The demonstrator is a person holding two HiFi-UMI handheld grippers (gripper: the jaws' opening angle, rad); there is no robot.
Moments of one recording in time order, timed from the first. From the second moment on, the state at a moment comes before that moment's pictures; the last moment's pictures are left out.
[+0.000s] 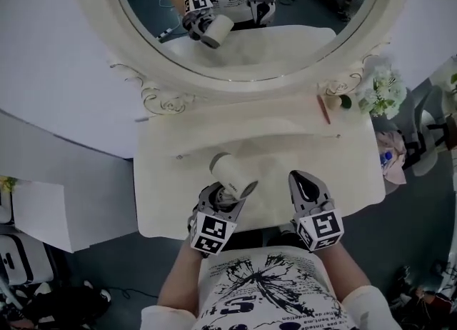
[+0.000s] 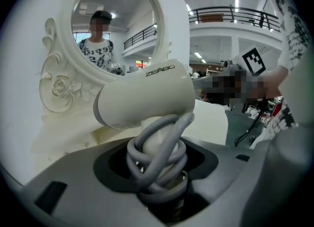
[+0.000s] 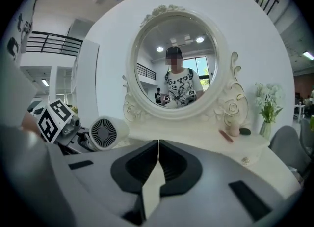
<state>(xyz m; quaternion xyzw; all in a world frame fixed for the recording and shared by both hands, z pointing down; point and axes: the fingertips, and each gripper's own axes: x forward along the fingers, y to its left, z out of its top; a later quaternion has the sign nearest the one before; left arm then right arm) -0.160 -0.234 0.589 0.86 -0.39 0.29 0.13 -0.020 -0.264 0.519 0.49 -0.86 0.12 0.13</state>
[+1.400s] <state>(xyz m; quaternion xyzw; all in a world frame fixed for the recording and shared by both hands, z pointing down) -0.128 -0.235 0.684 0.87 -0.23 0.41 0.15 -0.018 -0.265 0.569 0.50 -0.83 0.17 0.17</state>
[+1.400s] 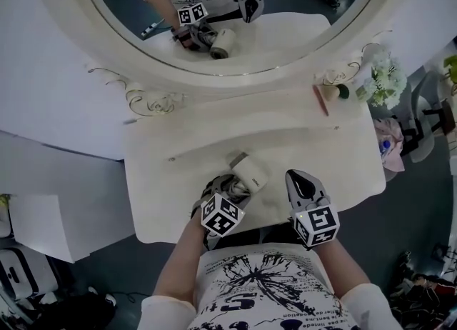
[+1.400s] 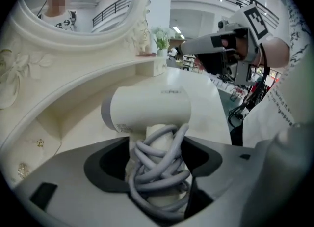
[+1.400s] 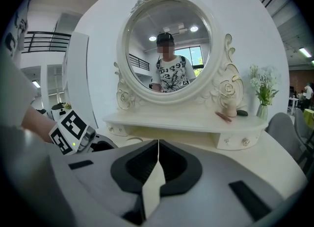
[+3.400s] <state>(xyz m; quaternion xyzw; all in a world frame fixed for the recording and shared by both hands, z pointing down) -0.243 -0.253 0.426 0.84 -0.54 0.08 0.02 -0.072 -0.248 0.445 0.44 -0.90 0.03 0.06</state>
